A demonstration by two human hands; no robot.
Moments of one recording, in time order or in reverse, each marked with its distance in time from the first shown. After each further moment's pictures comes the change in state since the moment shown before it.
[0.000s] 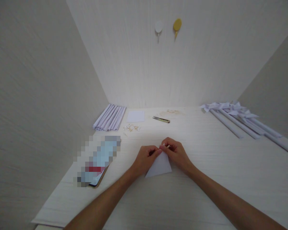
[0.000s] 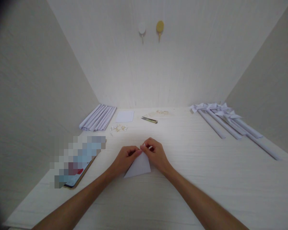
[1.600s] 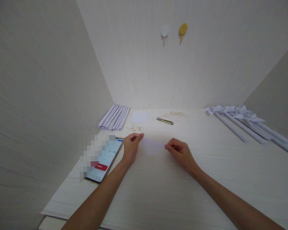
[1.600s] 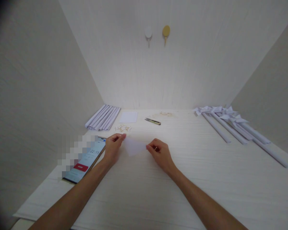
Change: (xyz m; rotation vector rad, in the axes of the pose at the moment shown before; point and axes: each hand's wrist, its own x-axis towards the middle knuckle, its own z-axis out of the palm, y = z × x) left_hand 0.016 -0.014 -0.040 -0.294 0.629 -0.013; right_hand 0.000 0.000 -0.007 -0.123 -0.020 -0.070
